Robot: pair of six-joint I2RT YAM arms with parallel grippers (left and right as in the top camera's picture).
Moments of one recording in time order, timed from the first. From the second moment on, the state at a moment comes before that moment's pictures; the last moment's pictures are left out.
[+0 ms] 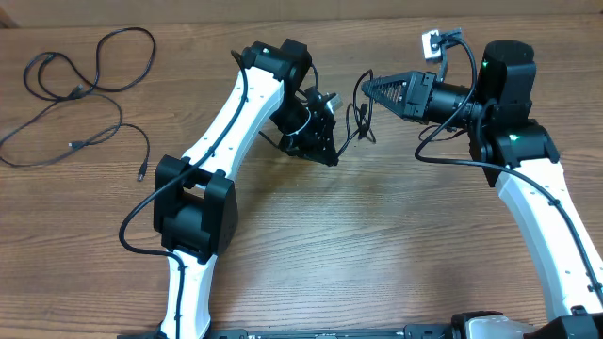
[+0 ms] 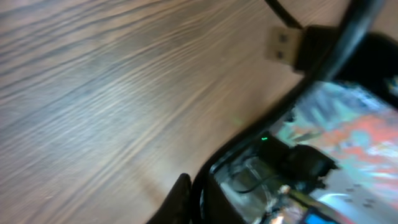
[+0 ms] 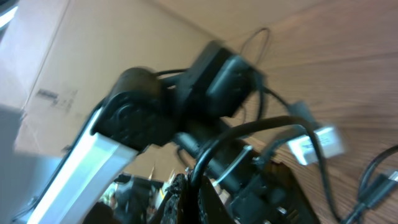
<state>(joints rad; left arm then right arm) -0.42 2.22 2.03 -1.49 0.73 -0.08 0.09 1.43 1.21 -0.21 -1.01 0.72</state>
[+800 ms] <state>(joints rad) -0.22 2.22 2.03 -1.61 0.39 -0.20 -0.05 1.43 1.21 -0.78 0.00 0.62</state>
